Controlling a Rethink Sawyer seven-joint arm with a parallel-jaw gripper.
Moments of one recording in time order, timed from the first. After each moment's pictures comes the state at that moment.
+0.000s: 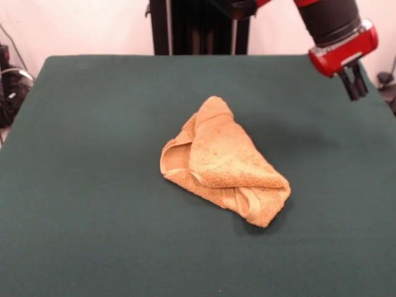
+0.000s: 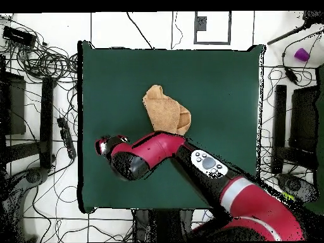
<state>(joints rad) -0.51 -0.50 0.76 1.93 -0.70 0.15 2.12</state>
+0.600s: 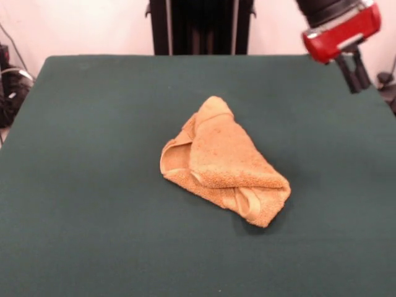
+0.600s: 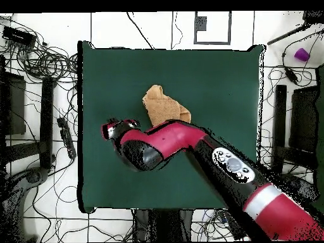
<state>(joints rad) -0.66 -0.57 0.90 1.90 -0.66 0.23 2.12</state>
